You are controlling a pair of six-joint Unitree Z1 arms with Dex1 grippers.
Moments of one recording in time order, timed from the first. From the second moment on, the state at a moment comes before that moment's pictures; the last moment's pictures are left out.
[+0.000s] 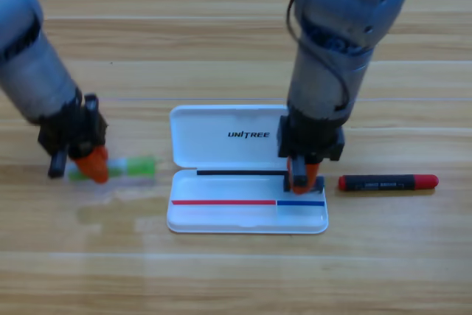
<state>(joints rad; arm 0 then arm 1) -0.46 1.91 -1.19 0.68 -0.11 0.94 0.90 2.24 -1.90 1.13 0.05 -0.70</state>
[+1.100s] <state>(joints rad) -0.48 1.89 -1.46 0.94 -0.17 0.92 0.91 2.25 -1.90 1.22 0.06 -0.70</state>
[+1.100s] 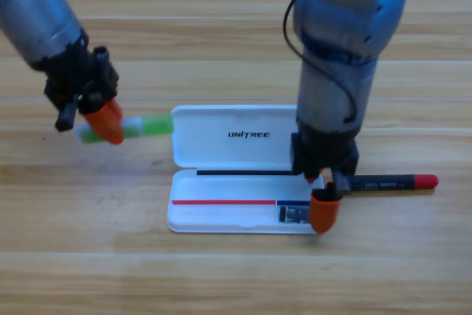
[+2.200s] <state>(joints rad) -0.69 2.17 -1.71 1.07 -0.27 0.85 0.66 2.25 -1.72 1.08 -0.02 -0.96</state>
